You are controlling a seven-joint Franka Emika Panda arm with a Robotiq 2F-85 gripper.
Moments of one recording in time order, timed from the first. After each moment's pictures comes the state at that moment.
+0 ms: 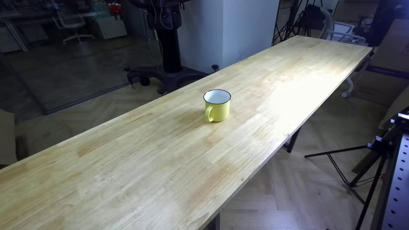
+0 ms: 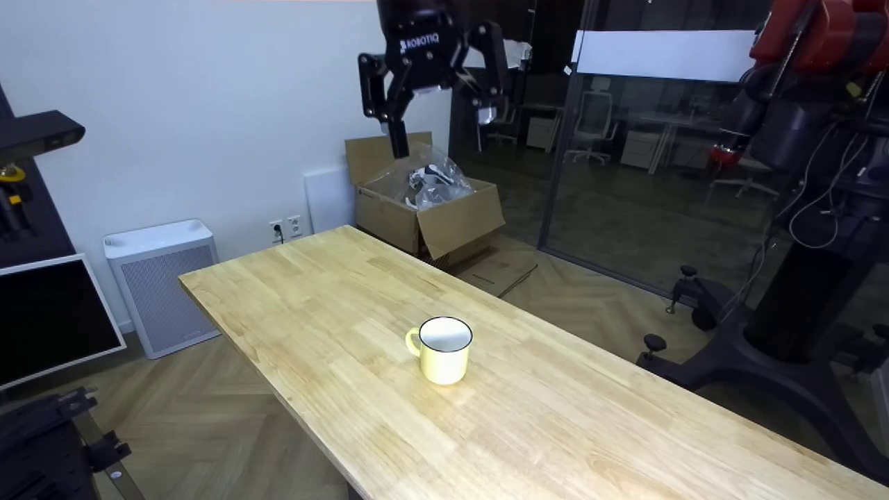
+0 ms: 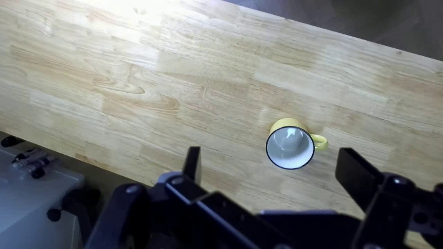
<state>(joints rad) -0.03 -0.18 -0.06 -2.14 -0.24 2.03 -0.22</state>
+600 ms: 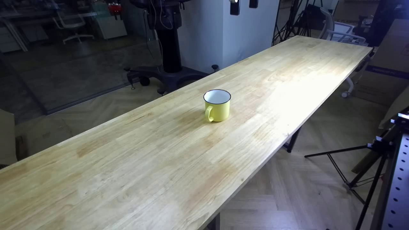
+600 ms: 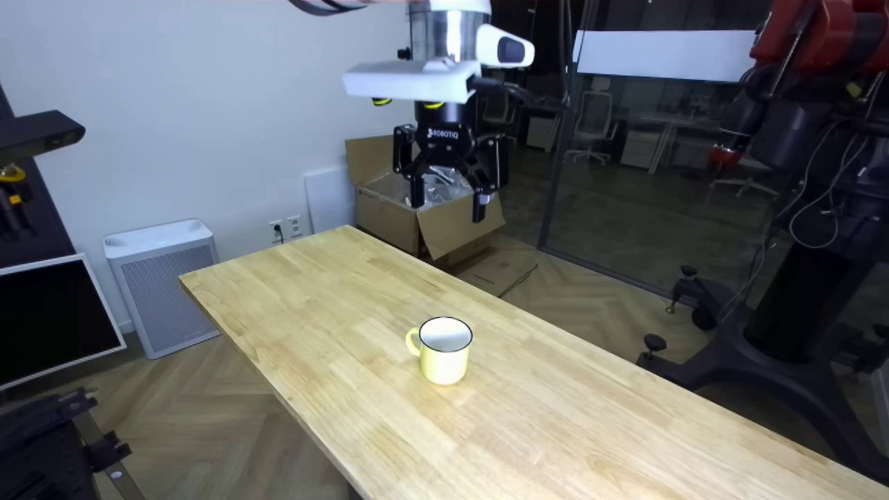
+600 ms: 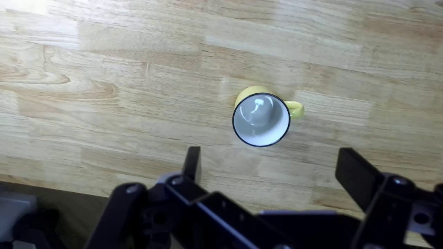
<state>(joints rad) -0.04 0.06 -0.07 -2.08 -0.04 2.20 -0.21</state>
